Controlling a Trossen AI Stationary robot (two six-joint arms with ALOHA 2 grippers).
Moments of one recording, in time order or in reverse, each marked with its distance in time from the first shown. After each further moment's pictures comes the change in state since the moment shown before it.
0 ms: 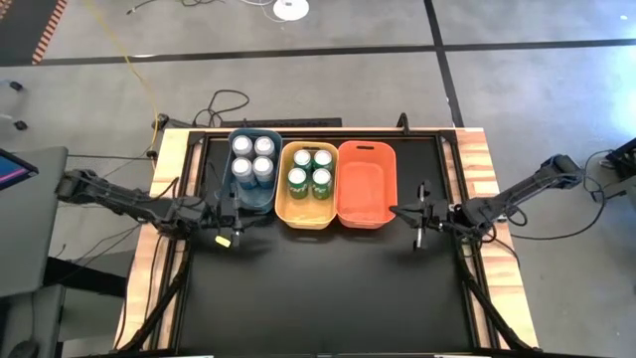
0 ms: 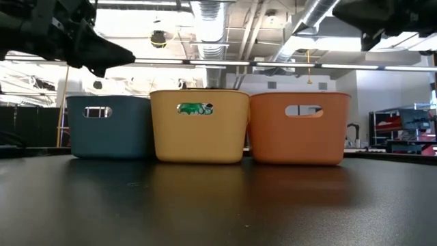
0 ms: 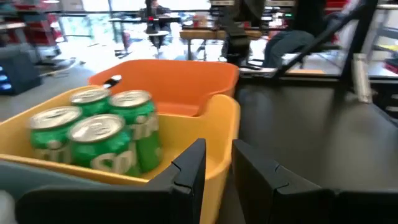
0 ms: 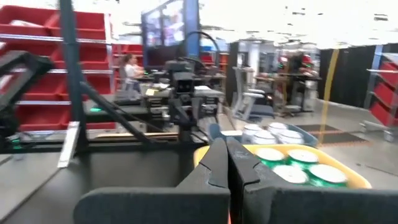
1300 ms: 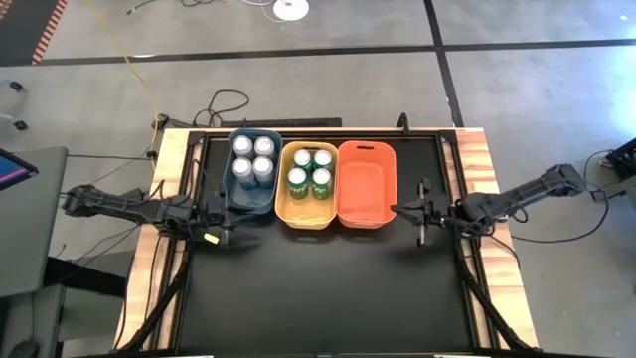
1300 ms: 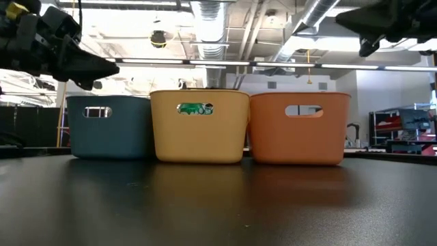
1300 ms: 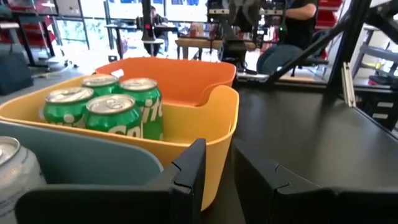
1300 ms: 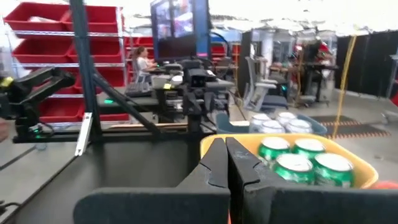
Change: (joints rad) left arm 0.062 -0.398 -0.164 -0.216 0.077 -0.037; right arm -0.103 -0.138 0.000 -0.207 -0.163 0.087
